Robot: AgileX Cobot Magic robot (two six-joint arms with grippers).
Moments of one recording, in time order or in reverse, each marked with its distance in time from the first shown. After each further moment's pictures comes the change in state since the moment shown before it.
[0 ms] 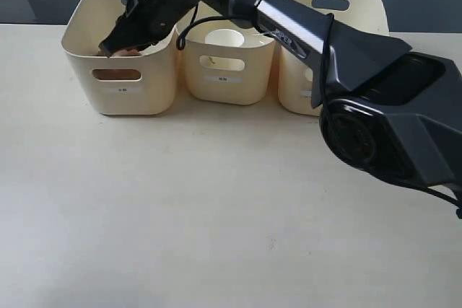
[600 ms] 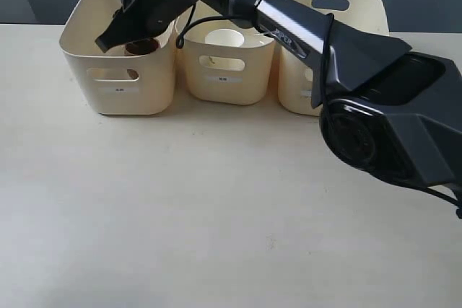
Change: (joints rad) left arm 0.000 0.000 0.000 0.000 0.000 0.000; right arm 0.000 0.000 0.000 0.021 -0.049 -0.020
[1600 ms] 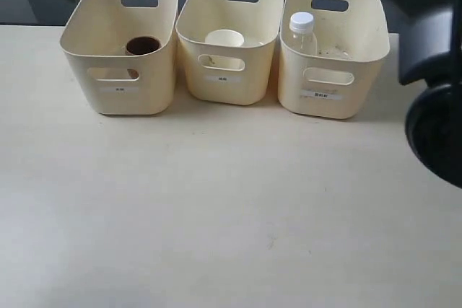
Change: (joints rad) left arm 0.000 0.000 0.000 0.000 0.000 0.000; right arm 0.161 -0.351 -0.001 -0.242 0.418 0.028
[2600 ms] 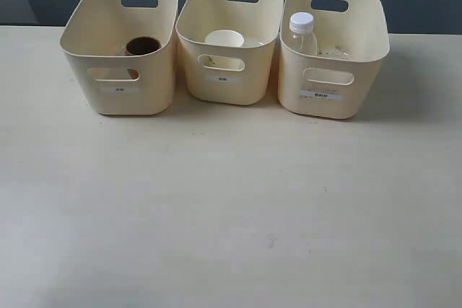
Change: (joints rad) left arm 0.000 0.000 0.000 0.000 0.000 0.000; right arm 0.390 -0.827 0.383 -0.519 0.004 0.326
